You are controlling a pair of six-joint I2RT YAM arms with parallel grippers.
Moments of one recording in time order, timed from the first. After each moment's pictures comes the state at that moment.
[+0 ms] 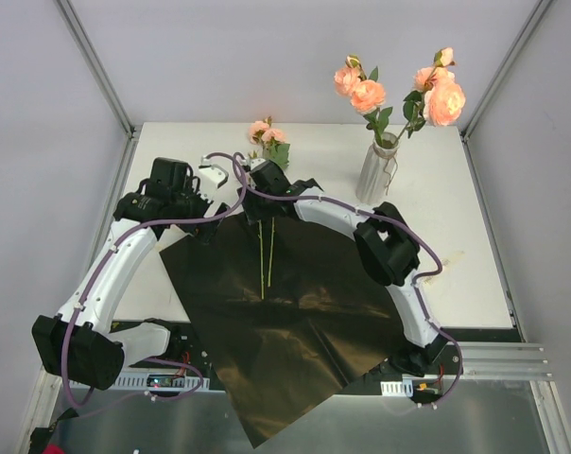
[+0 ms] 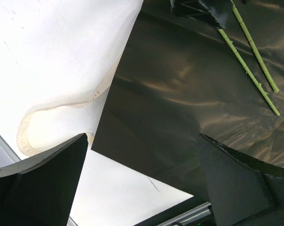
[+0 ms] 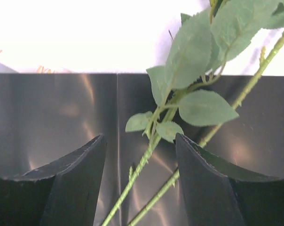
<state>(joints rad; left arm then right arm) -0.25 1.16 1.14 -0.88 0.15 0.37 0.84 2.17 1.72 -0.35 0.01 0.29</state>
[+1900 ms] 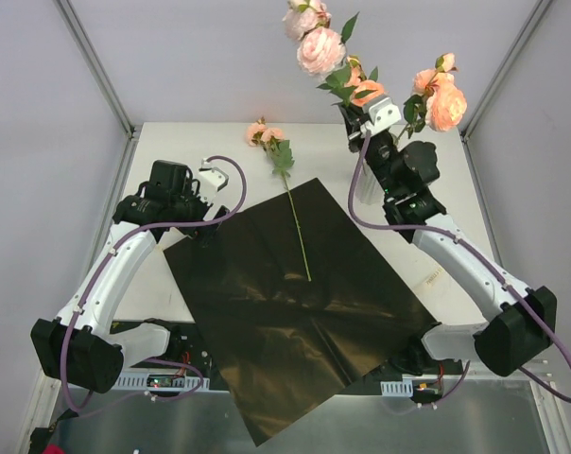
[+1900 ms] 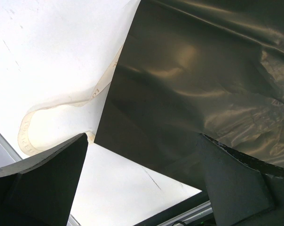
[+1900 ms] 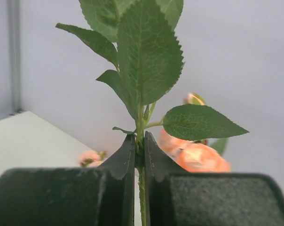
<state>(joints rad) -0.25 1.14 1.12 -0.88 0.15 0.39 0.58 1.29 1.17 0.50 -0.03 -0.30</state>
